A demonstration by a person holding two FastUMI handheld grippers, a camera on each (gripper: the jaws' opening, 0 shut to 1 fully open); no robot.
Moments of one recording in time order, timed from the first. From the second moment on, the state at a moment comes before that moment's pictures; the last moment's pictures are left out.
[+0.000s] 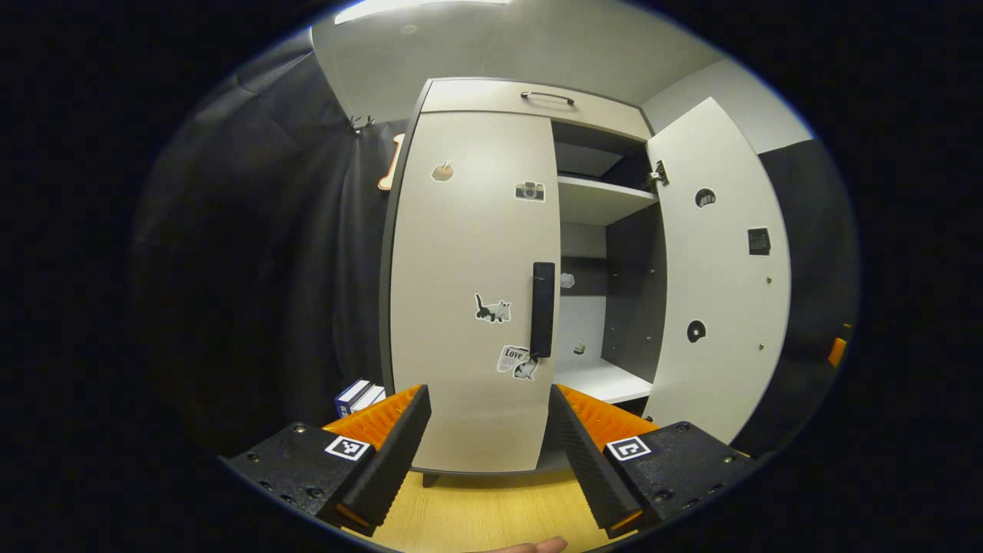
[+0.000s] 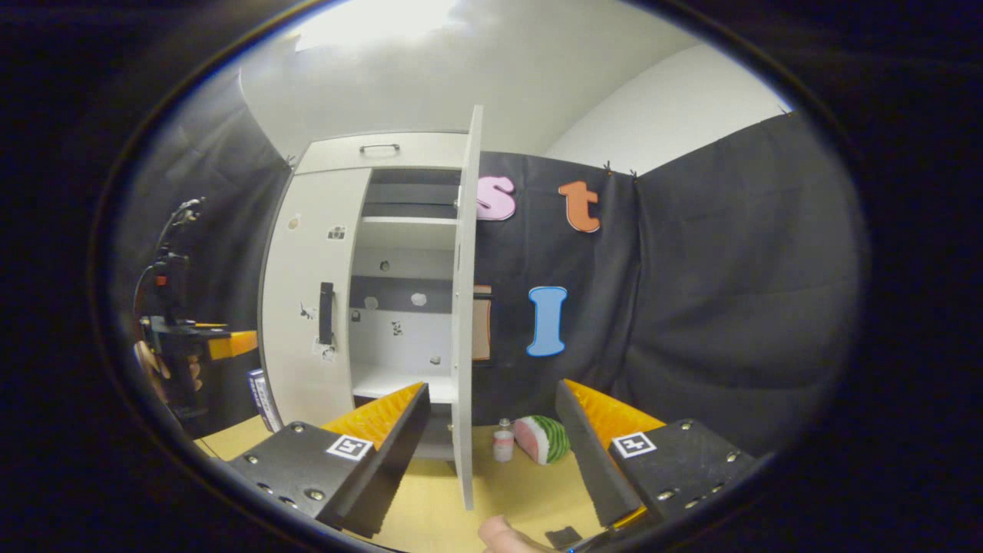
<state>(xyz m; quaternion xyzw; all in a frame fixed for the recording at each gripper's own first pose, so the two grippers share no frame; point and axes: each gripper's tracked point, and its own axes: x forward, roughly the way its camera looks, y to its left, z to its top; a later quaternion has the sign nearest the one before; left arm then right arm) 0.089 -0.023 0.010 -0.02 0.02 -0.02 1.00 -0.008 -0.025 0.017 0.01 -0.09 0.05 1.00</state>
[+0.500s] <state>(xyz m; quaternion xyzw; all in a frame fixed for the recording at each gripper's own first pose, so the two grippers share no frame) 0.190 -0.056 0.010 0.00 0.04 -0.04 1.00 -0.035 0.001 0.000 -0.01 -0.09 0.10 0.99</state>
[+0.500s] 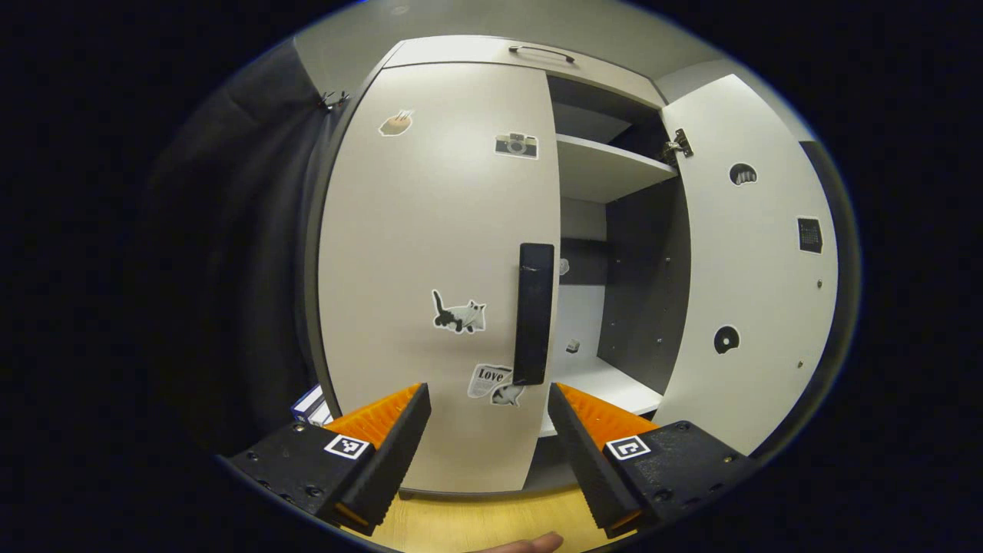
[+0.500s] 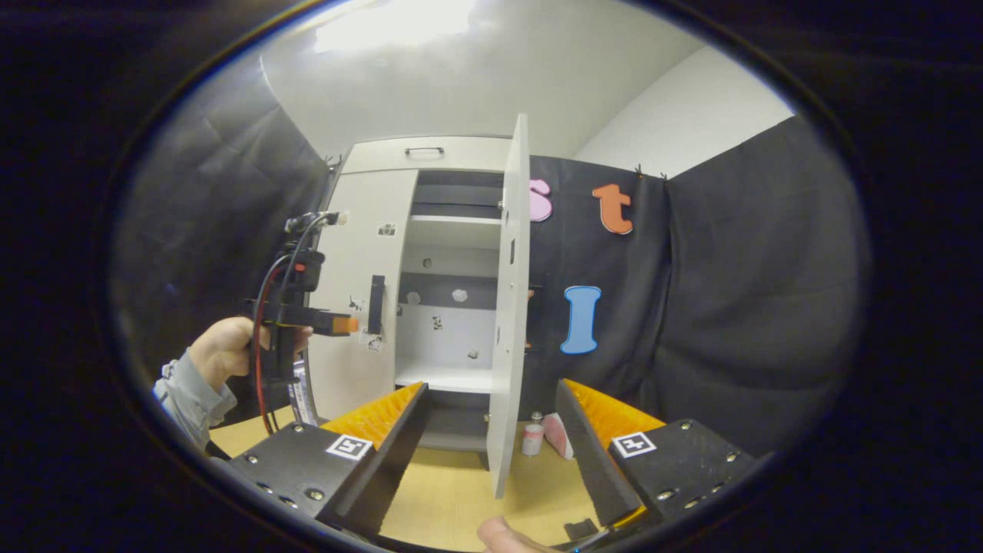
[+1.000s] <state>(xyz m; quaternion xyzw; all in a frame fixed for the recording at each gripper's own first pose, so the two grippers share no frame) 0.252 -0.073 0.058 0.03 -0.02 -0.02 1.00 -0.032 0.003 -0.004 0.00 -0.10 0.11 0.99</state>
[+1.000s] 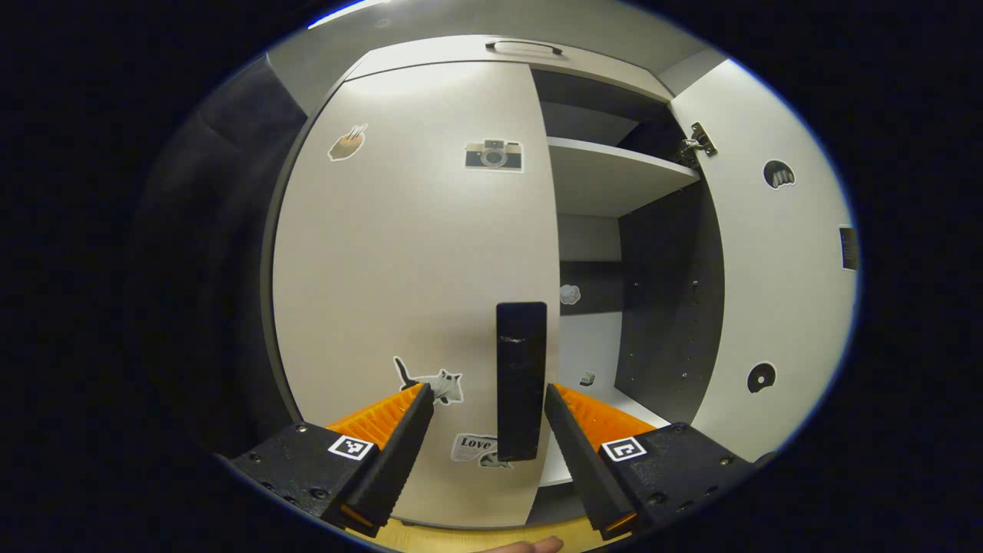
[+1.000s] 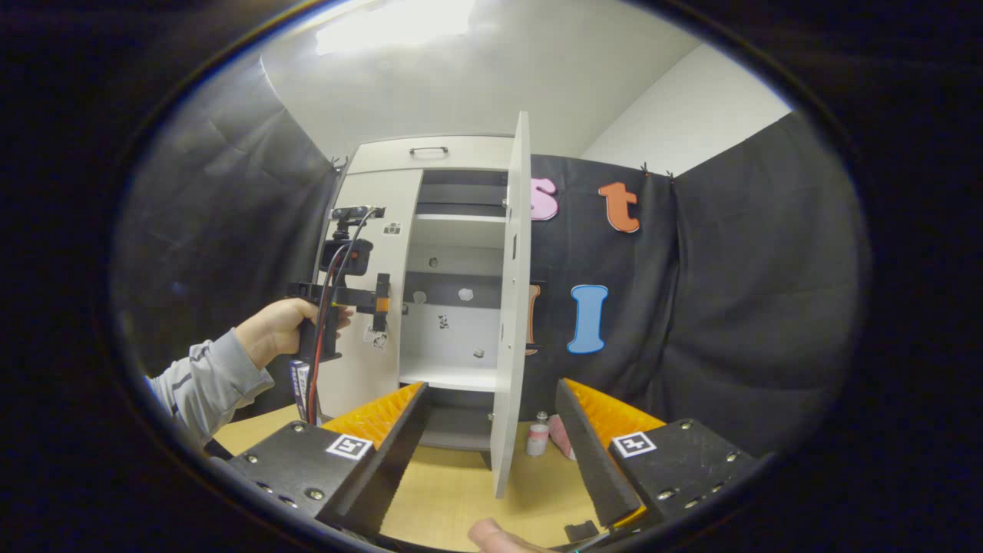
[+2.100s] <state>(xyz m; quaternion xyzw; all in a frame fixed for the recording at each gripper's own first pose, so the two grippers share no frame) 0.275 -0.085 0.037 0.01 0.04 0.00 1.00 -0.033 -0.027 -0.025 0.04 -0.08 0.09 0.99</state>
